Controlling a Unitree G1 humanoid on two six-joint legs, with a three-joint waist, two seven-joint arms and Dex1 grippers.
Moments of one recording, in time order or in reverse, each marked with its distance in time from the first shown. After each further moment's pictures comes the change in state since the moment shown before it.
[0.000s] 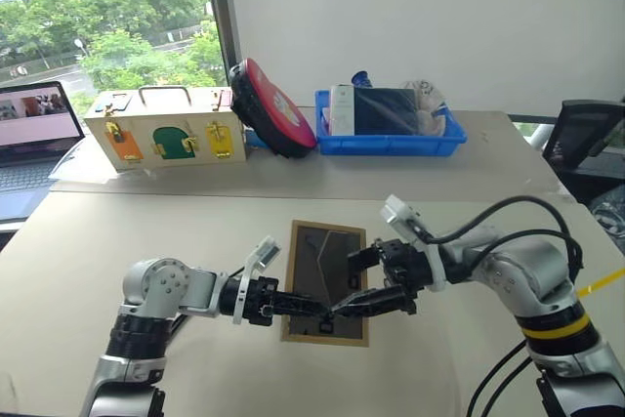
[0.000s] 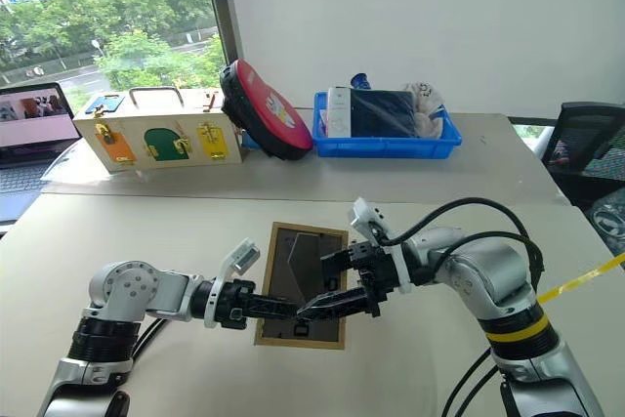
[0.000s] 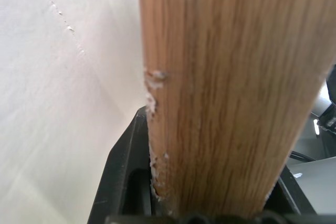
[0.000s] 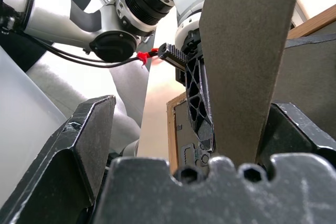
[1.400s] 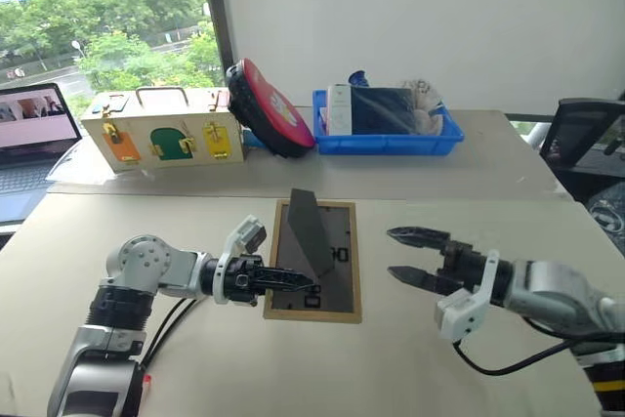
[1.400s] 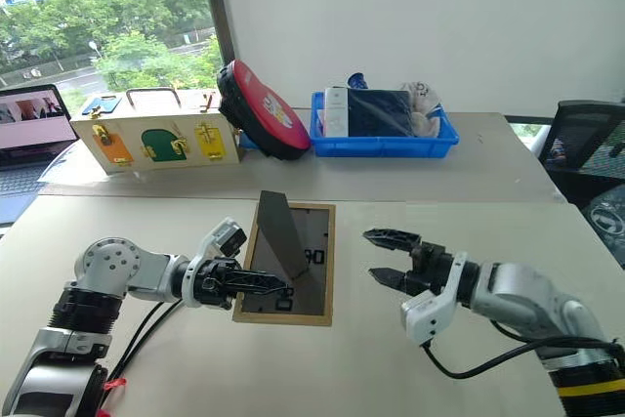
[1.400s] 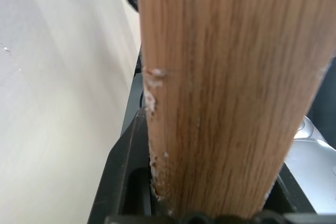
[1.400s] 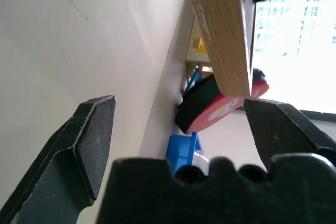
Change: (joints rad) left arm -0.120 0.155 -0.057 0.236 -0.283 0.000 -0.056; right arm 0.344 -0.104 -0.146 0.233 -1.414 -1.954 -0.771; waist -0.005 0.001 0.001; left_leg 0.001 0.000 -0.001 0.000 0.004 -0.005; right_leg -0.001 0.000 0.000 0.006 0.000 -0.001
